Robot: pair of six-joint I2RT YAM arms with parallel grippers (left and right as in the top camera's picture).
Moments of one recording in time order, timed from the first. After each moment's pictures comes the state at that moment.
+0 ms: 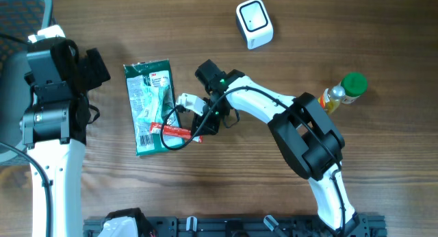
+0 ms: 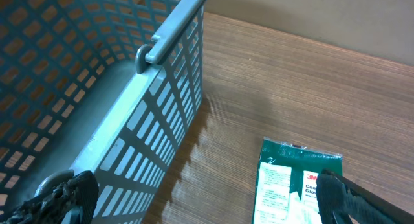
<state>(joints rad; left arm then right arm) 0.14 1.21 1.24 -0.70 -0.31 -0.13 0.70 2.23 1.53 -0.73 -0.67 -0.55</state>
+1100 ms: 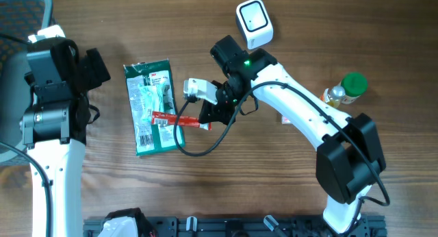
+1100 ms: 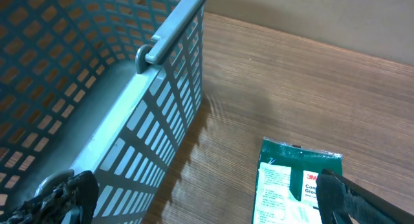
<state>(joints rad) 0.14 1.21 1.24 -0.70 -0.31 -0.13 0.63 1.96 1.60 -1.02 -0.69 -0.79</state>
